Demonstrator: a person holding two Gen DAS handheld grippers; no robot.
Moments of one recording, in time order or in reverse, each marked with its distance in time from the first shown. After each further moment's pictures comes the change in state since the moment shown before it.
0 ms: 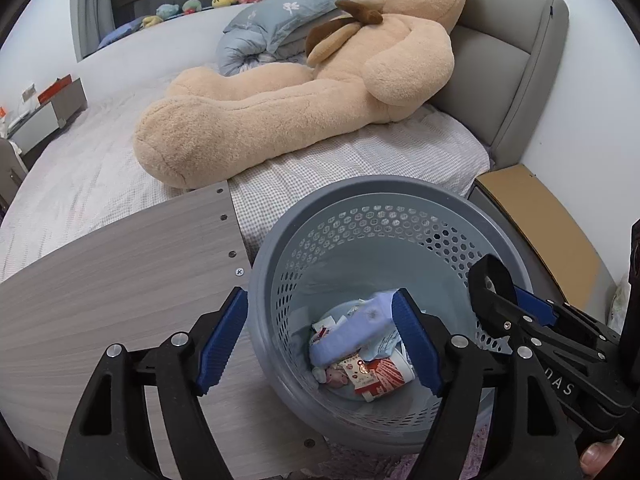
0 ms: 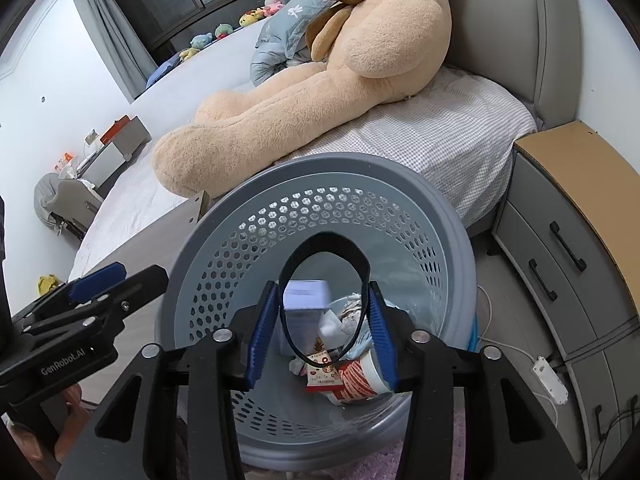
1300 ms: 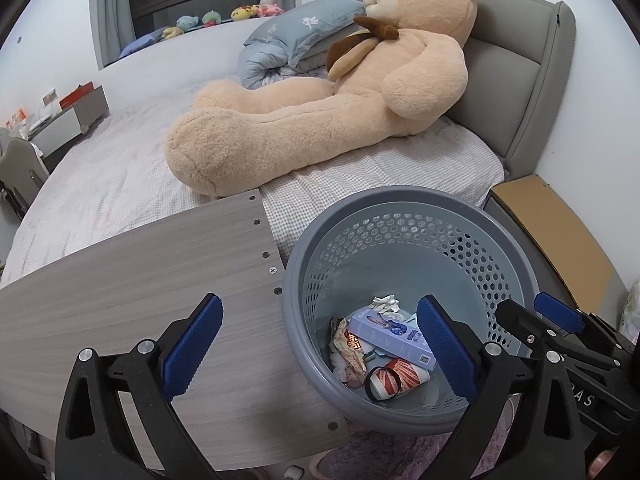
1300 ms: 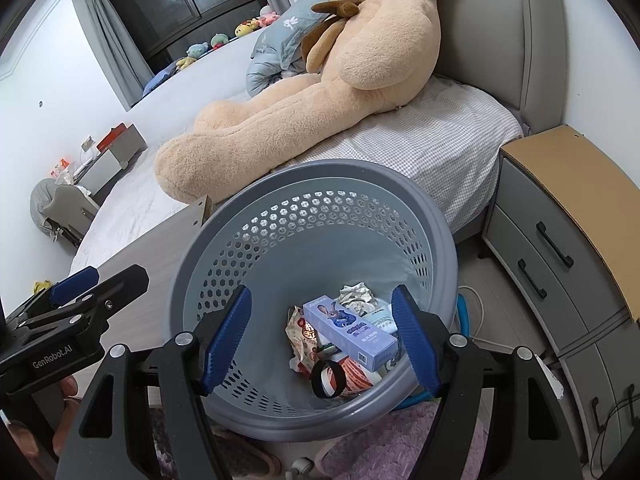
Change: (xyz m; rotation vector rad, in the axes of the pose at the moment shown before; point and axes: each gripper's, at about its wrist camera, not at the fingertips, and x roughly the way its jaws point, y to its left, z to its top) left arm -0.024 0.008 -0.006 -0.015 -0.044 0.075; right arm -0.020 0.003 -0.009 0.007 -0.037 -0.026
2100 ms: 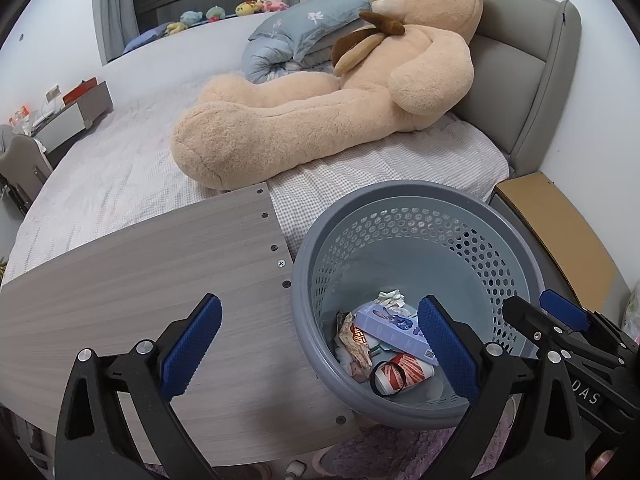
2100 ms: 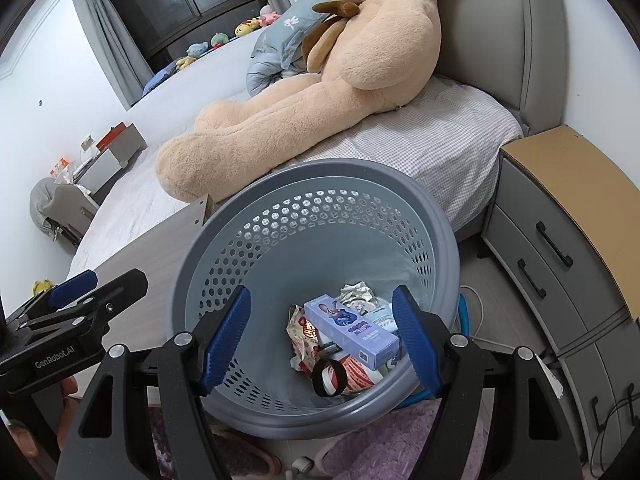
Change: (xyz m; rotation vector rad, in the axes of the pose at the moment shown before) left arm 0.001 0.006 -0.002 -0.007 0.020 0.013; right arm -0.003 0.001 -0.001 -0.001 0.002 -0.001
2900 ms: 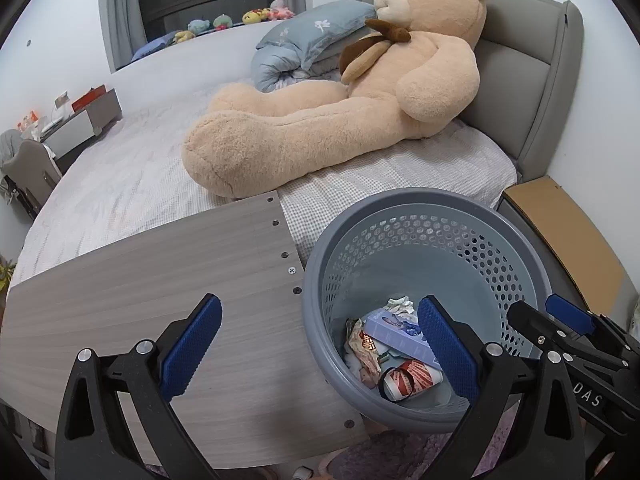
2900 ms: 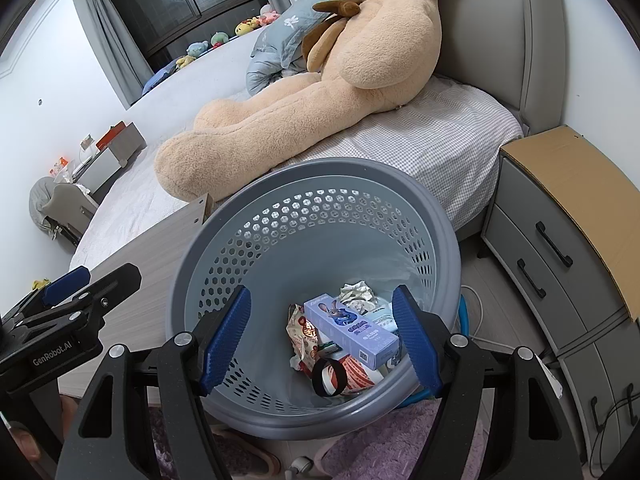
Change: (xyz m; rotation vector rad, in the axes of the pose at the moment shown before) left arm -0.005 0.001 0.000 0.007 -0.031 0.037; right arm 0.000 0.000 0.000 -0.001 0.000 -0.001
